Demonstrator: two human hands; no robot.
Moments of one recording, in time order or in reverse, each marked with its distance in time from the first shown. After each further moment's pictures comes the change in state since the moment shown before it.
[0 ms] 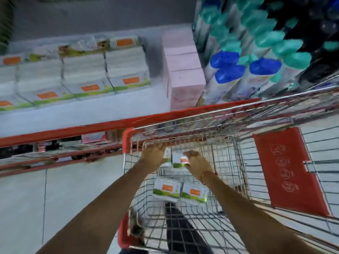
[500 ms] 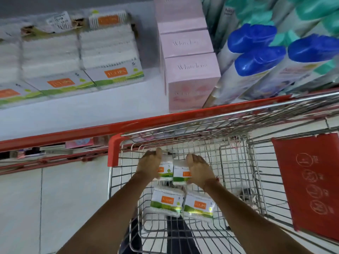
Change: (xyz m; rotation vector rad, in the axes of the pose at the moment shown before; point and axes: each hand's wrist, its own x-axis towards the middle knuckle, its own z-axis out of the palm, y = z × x) left_hand 0.040 -0.017 0.049 -0.083 -0.096 -0.229; right_hand 0.052 0.028 0.046 -0.137 0.007 -0.090
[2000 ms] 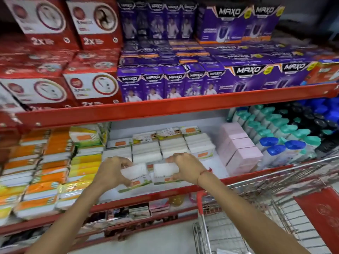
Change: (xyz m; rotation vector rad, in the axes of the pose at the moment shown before) left_hand -0.243 -0.305 -0.278 -0.325 0.505 -0.011; right_hand -0.027 -0.350 -0.298 -0.035 0.320 -0.203
